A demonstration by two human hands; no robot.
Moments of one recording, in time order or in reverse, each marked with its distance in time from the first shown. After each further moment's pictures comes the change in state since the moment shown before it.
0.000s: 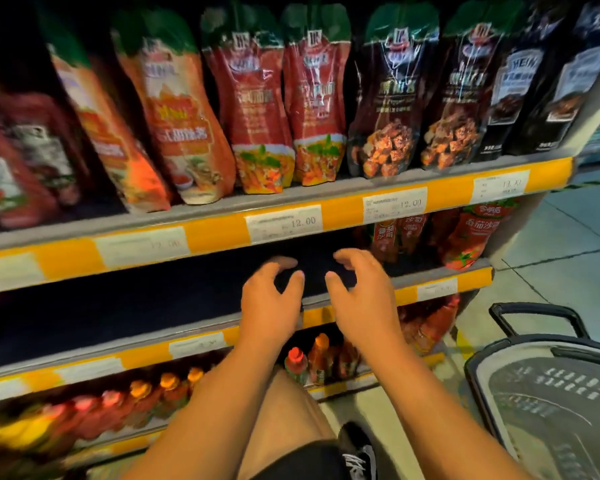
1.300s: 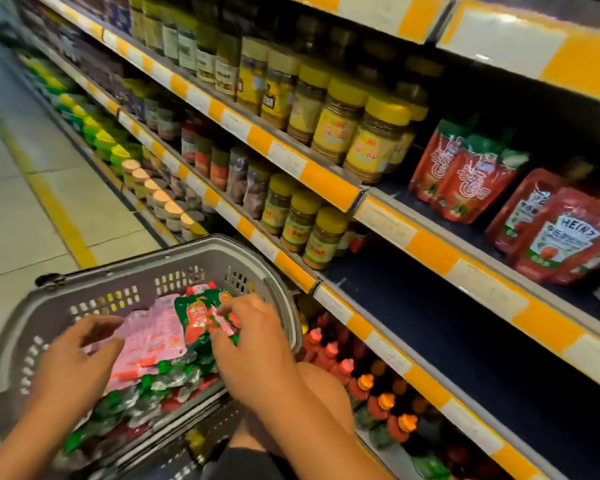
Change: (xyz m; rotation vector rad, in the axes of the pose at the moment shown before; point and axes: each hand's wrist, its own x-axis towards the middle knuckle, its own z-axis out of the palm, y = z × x) left_hand -0.391 -0.252 -0.491 0.210 1.048 -0.677; right_hand -0.285 -0.354 0.299 0.128 -1.095 -0.761
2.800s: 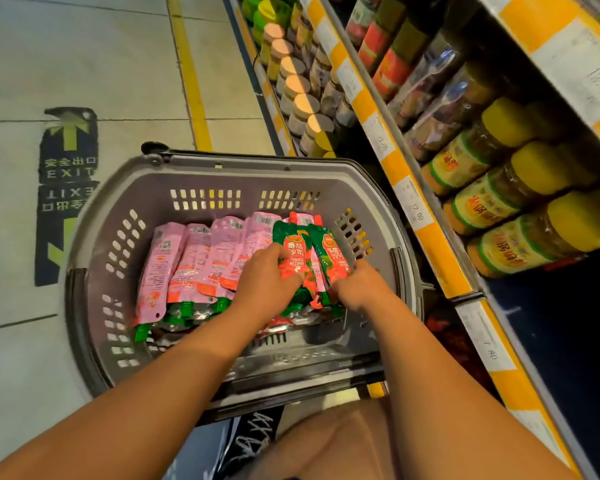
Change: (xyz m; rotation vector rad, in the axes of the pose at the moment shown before) left_hand 0.049 -0.014 0.157 0.034 -0.179 -0.242; right_hand 0.165 0.143 0.111 -0.229 -0.557 0.602
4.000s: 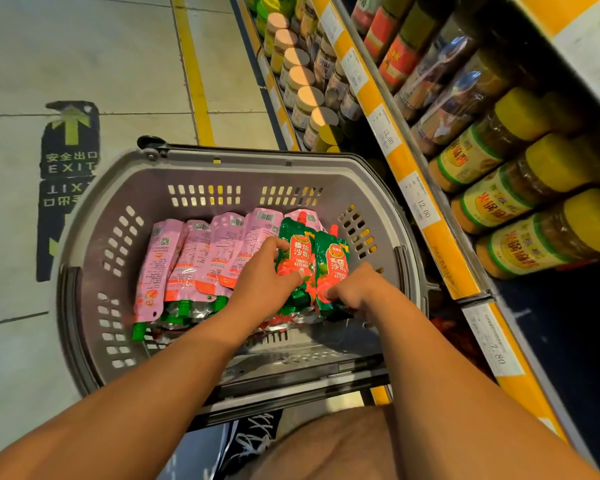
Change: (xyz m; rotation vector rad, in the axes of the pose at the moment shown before) left_hand -0.001 -0.010 0.001 -0.228 -0.034 -0.003; right_hand 0.013 -0.005 0.001 -0.058 -0.148 0.096
